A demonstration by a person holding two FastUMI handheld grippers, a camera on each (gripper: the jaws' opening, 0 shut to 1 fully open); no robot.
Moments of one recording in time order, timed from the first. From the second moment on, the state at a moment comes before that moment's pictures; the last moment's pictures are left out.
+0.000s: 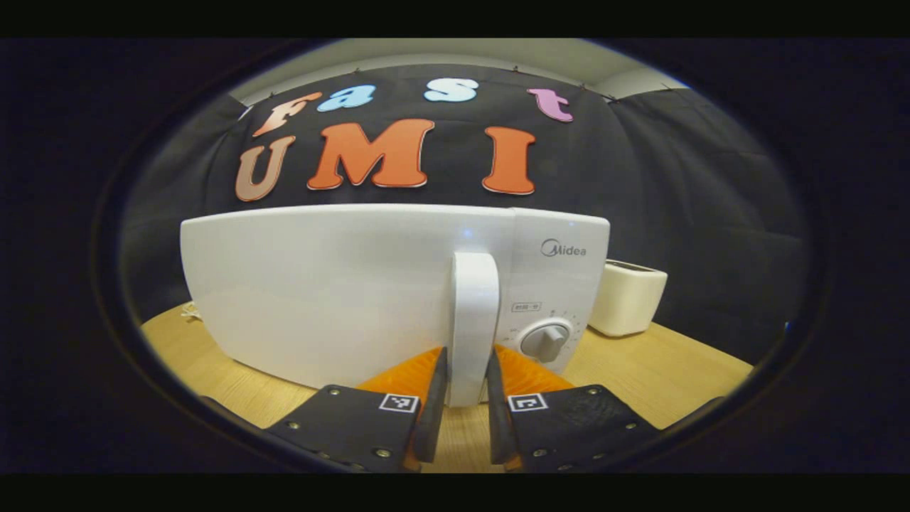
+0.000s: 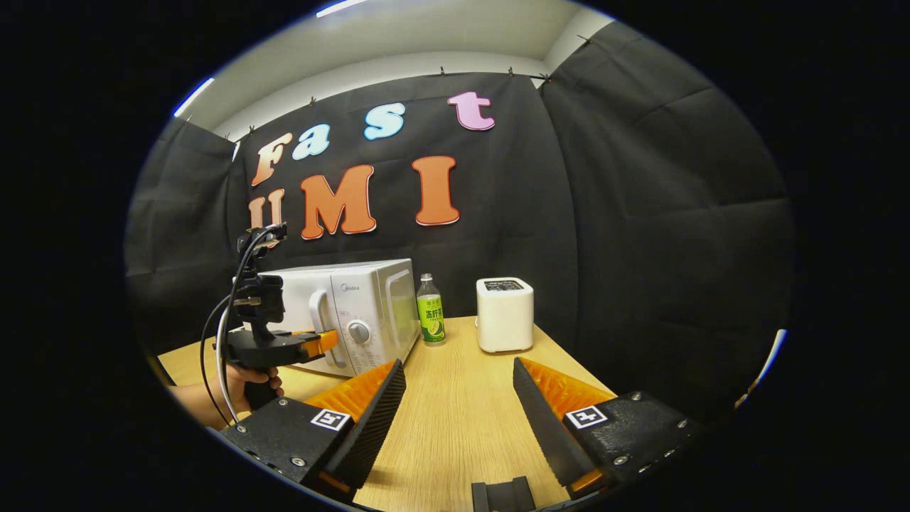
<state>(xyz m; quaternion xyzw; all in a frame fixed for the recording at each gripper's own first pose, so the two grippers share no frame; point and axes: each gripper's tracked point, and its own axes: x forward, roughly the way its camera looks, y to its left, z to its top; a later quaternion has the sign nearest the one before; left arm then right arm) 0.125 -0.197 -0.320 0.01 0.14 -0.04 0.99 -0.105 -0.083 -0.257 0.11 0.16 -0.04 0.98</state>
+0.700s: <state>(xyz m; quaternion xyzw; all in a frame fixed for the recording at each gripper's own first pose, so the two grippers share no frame) 0.112 -0.199 -0.320 0.00 0.12 -0.03 0.99 -0.118 -0.076 -0.268 0.11 0.18 -0.05 0.98</state>
